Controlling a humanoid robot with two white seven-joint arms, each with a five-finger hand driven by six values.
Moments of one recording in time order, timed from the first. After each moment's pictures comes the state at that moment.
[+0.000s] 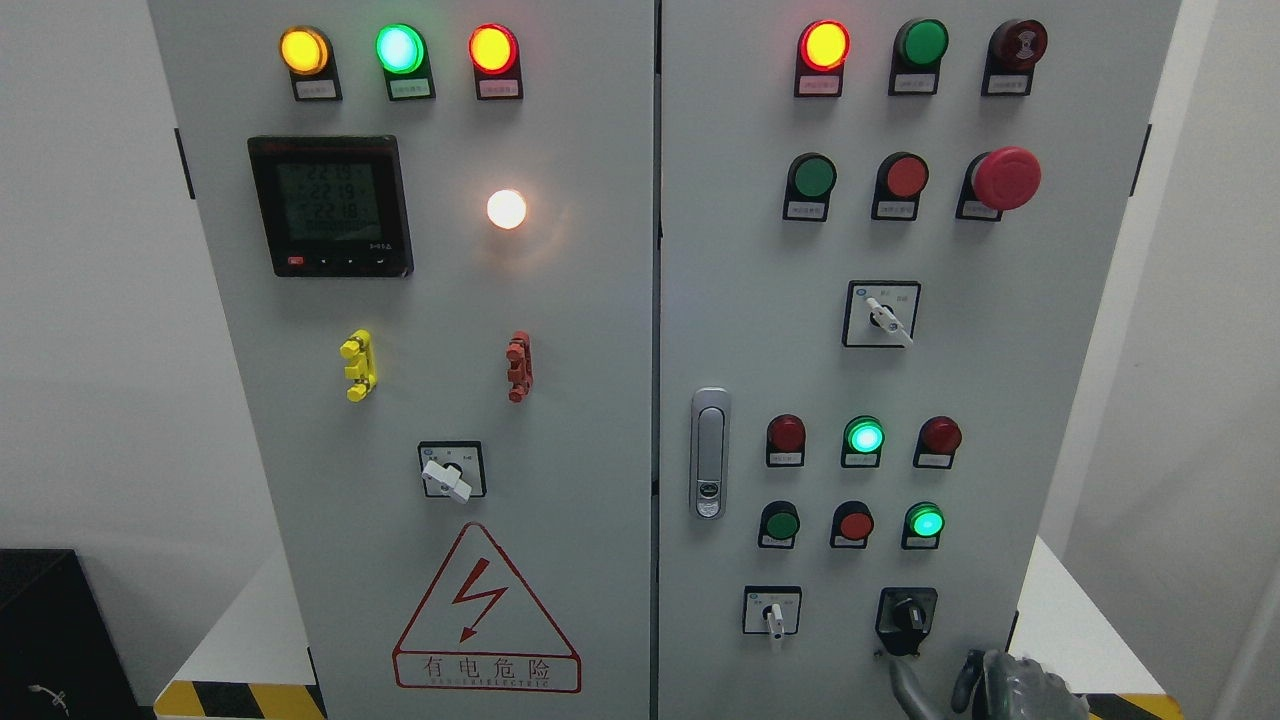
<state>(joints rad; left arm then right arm) 0.04 -0.10 0.00 0.00 0.00 -0.20 0.08 -0.20 0.13 -0.19 -1.61 1.20 0.17 0.02</state>
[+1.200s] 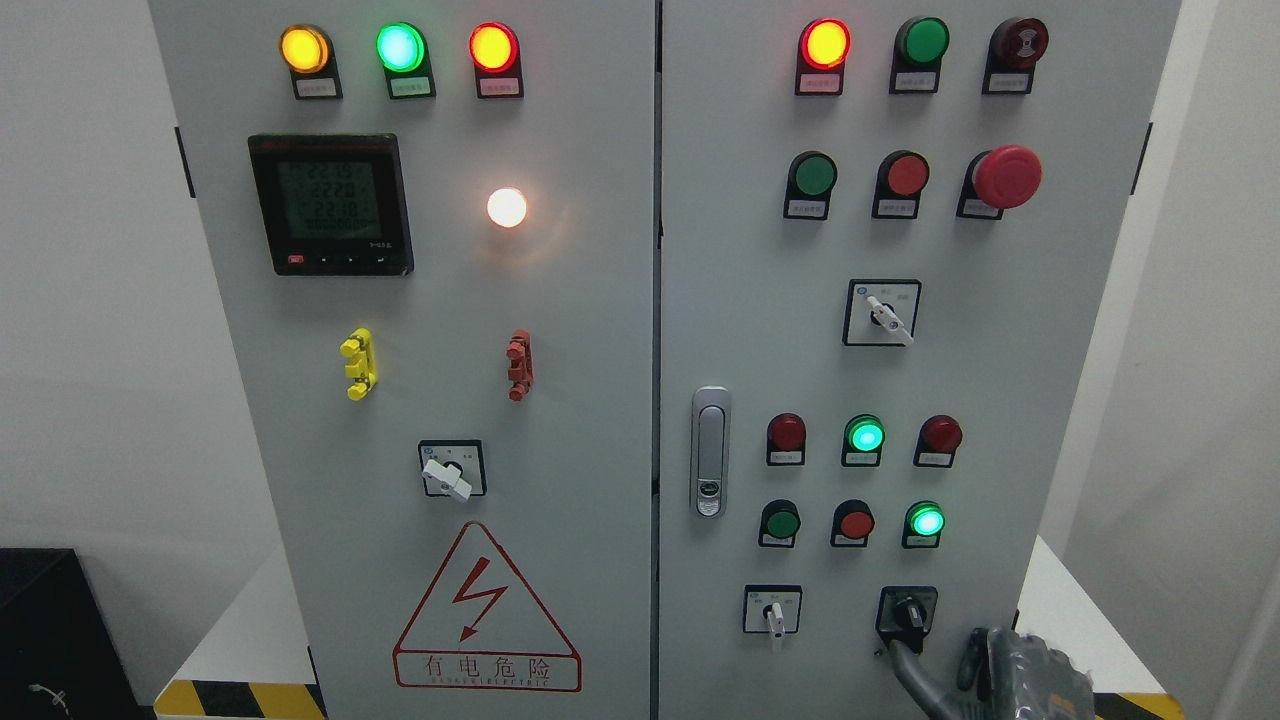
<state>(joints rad) 0.04 -0.10 0.00 0.00 0.00 -0.20 0.08 -0.25 0.13 -0.20 -1.60 1.22 0.18 0.03</state>
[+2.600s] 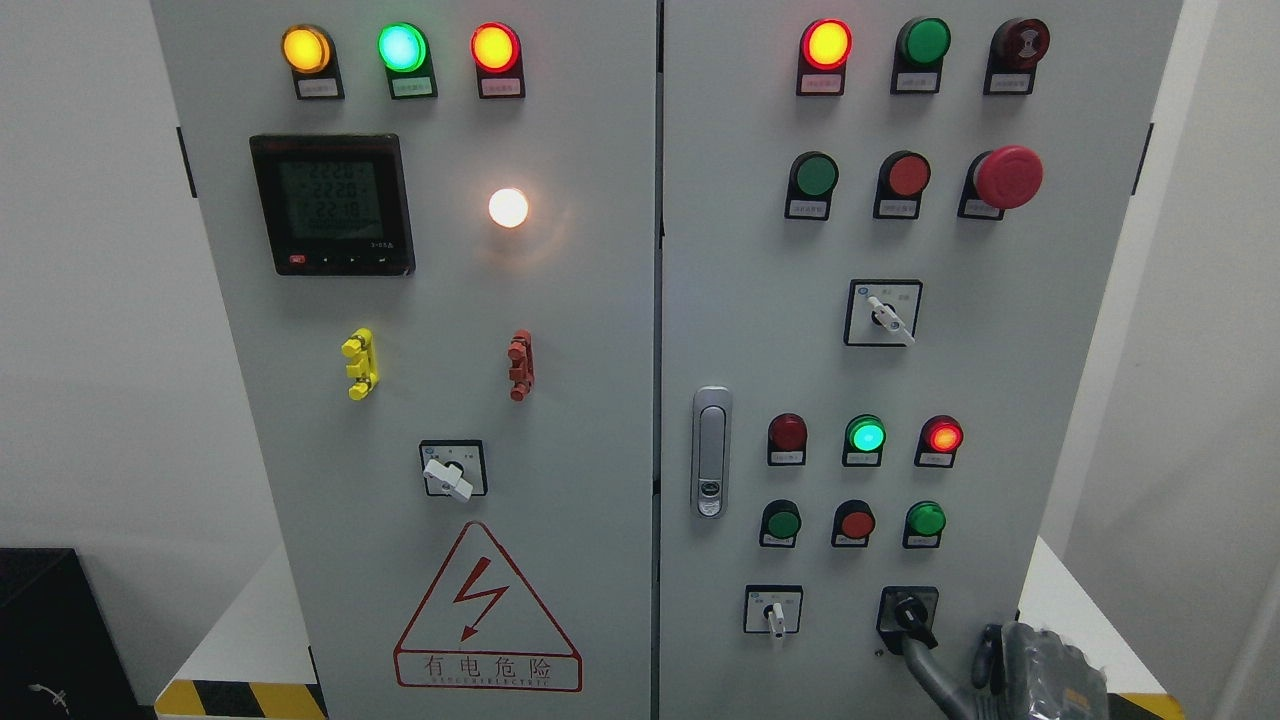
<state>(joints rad) 0.04 -0.10 0.00 0.00 0.00 -0.20 0.08 -0.27 0.14 -0.23 -1.60 1.21 0.18 0.04</state>
